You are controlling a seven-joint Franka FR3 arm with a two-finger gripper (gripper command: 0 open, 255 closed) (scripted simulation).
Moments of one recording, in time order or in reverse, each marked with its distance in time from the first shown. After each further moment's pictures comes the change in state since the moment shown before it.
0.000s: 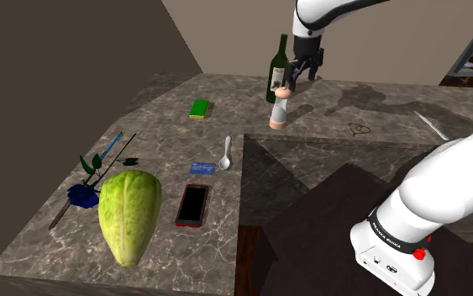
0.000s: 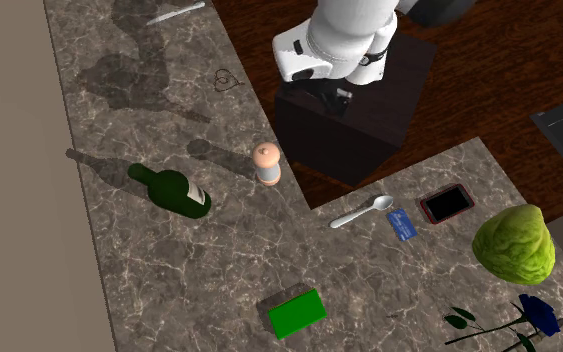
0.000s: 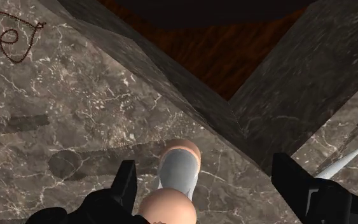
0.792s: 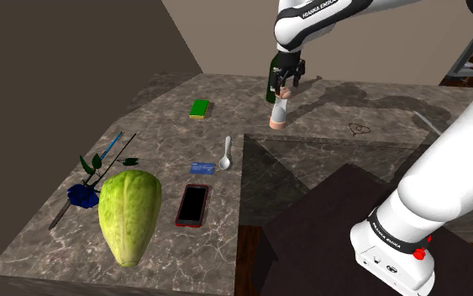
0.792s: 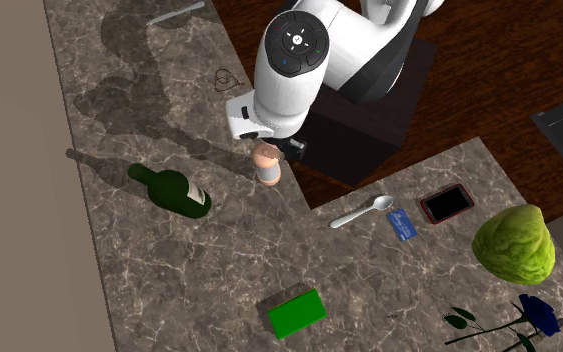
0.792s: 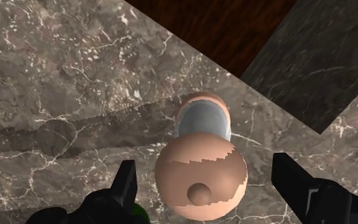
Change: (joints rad) arm -0.037 0.334 -0.038 0.174 -0.012 0.184 0.017
